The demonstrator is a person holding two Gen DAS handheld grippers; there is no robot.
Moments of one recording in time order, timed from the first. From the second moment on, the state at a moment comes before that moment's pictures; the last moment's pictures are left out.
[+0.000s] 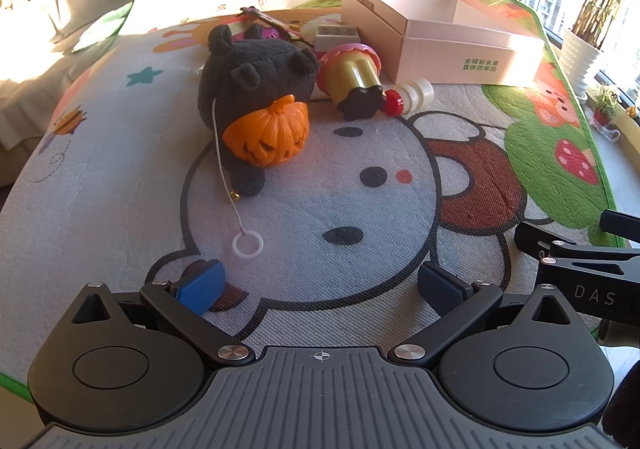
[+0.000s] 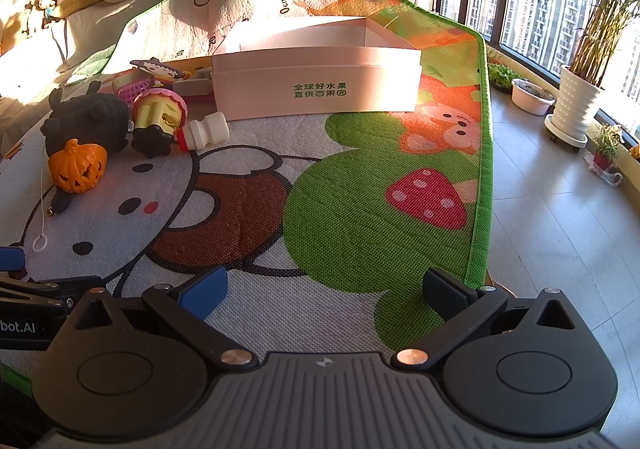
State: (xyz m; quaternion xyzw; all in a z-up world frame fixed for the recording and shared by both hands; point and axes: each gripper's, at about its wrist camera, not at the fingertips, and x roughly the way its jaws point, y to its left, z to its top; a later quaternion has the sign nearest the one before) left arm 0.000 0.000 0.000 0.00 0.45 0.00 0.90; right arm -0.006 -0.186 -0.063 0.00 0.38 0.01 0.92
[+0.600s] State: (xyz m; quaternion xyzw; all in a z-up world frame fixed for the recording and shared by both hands) left arm 0.000 0.000 0.000 0.00 0.45 0.00 0.90; right arm -0.007 -0.186 -0.063 0.00 0.38 0.01 0.93
